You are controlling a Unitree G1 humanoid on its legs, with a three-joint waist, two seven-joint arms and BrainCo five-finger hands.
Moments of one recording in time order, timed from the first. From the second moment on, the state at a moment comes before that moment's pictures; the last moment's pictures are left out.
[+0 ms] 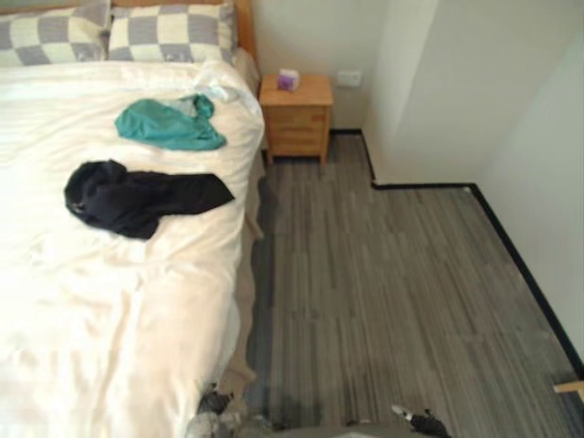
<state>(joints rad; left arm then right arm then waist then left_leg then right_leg) 0.10 0.01 0.30 0.96 -0.06 -0.02 0.11 0.11 -0.04 -0.40 1.04 0.05 0.01 -0.12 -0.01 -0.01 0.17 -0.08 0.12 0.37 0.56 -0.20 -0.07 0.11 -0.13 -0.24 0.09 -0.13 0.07</state>
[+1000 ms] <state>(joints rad) 0.07 0.05 0.19 0.96 -0.03 0.02 0.09 0.06 -0.06 -0.33 0.97 0.03 0.01 -0.09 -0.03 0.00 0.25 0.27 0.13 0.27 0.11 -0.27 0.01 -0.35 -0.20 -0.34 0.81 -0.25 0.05</state>
